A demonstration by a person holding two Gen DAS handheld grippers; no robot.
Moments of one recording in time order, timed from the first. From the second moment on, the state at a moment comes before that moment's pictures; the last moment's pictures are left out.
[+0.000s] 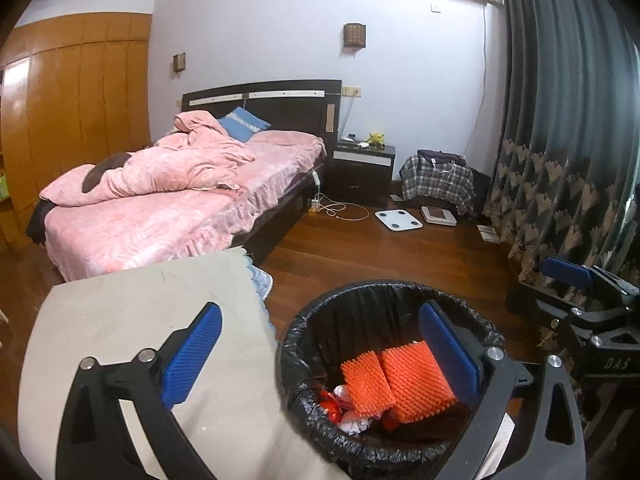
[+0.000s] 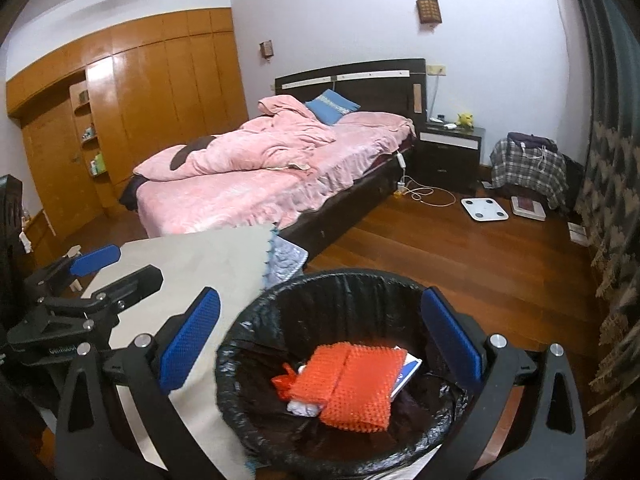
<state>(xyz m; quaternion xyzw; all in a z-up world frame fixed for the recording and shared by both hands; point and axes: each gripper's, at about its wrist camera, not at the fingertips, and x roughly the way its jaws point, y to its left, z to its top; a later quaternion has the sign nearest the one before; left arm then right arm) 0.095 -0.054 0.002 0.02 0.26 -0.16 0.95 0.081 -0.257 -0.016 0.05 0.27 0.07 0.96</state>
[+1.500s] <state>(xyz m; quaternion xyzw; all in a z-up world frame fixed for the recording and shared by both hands) 0.061 -0.021 0.027 0.01 0.24 -0.13 0.96 0.074 -0.217 0.003 0.01 0.27 0.10 0.96</state>
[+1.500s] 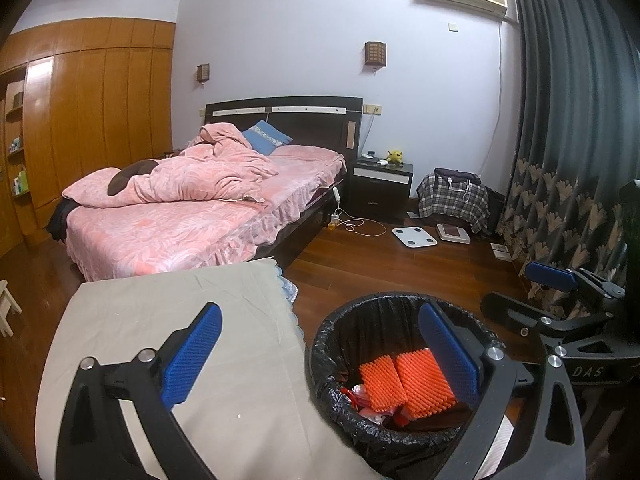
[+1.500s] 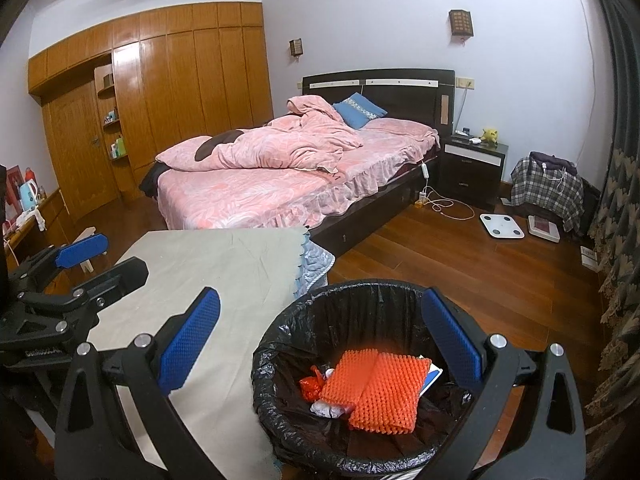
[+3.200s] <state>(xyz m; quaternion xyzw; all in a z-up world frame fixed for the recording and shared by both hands) 0.062 -0.017 0.027 0.01 0.24 -0.13 0.96 0.077 -0.214 0.004 0.01 0.27 0.10 0.96</state>
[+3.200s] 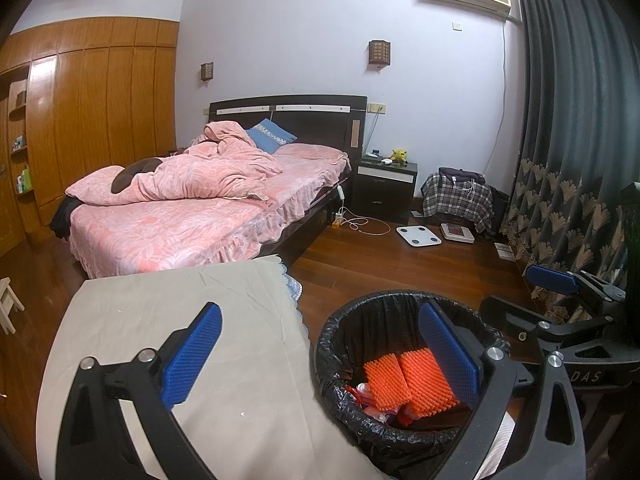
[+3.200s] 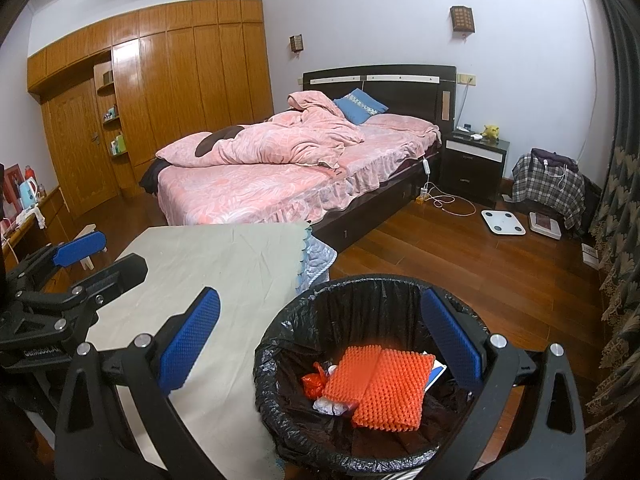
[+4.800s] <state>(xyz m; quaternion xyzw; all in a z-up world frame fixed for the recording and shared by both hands) 0.062 -0.008 0.023 0.01 0.25 -0.13 0.96 0.080 -0.214 0.008 0.01 0.27 0.10 0.96</state>
